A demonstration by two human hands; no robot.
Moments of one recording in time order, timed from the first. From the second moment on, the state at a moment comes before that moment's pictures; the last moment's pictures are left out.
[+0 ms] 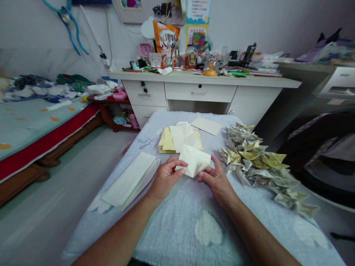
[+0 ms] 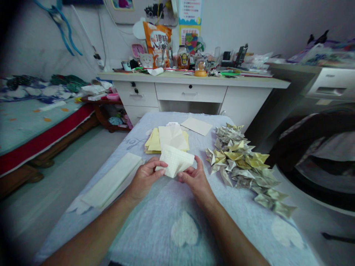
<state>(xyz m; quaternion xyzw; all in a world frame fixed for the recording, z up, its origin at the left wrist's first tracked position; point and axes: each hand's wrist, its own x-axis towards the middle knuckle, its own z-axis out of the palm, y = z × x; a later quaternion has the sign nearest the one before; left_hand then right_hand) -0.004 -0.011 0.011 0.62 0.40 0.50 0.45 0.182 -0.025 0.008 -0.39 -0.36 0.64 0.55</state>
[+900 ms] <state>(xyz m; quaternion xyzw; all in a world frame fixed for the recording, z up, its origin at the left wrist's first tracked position) -0.003 -0.025 0.018 0.89 0.33 0.26 0.17 0.192 -0.022 -0.009 -0.56 -0.69 0.28 0.36</state>
